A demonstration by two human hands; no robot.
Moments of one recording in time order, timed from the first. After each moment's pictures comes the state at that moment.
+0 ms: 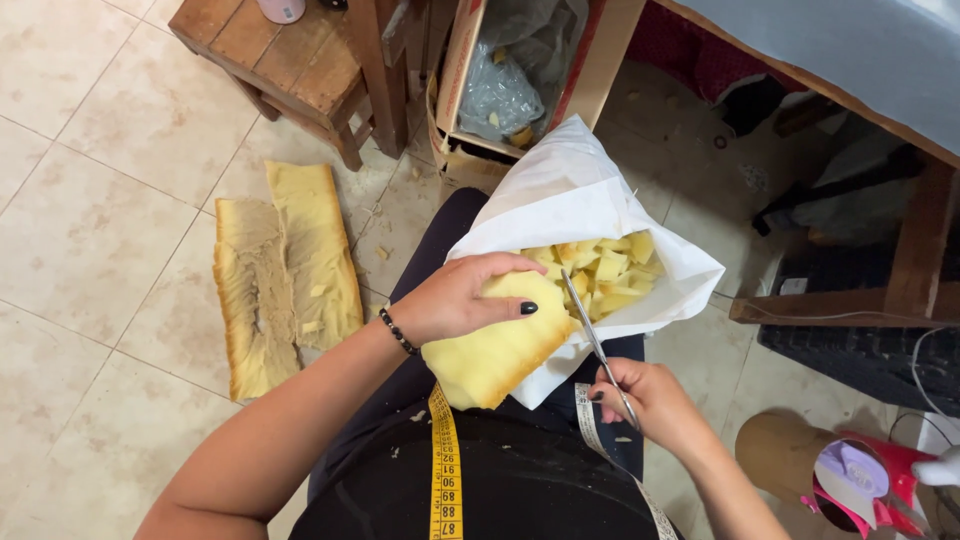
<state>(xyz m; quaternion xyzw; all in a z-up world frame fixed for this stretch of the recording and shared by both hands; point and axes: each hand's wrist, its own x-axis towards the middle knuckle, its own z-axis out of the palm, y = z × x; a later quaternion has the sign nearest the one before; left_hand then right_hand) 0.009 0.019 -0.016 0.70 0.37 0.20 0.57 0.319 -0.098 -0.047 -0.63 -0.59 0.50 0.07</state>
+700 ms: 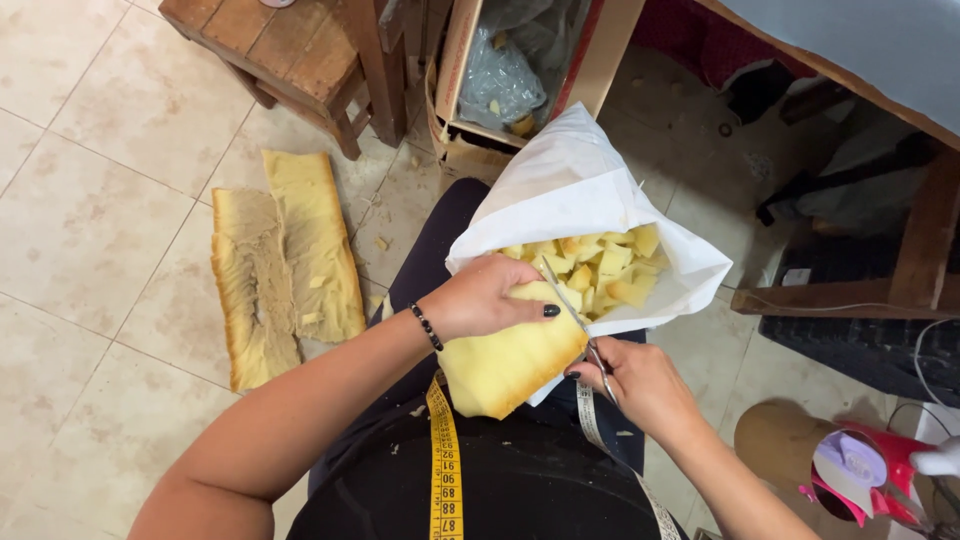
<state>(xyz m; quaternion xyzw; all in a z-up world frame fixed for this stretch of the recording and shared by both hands) 0.042 0.024 -0.044 0.63 0.42 0.13 0.64 0.298 -0.085 -0.045 -0.65 -0.68 0.34 -0.01</state>
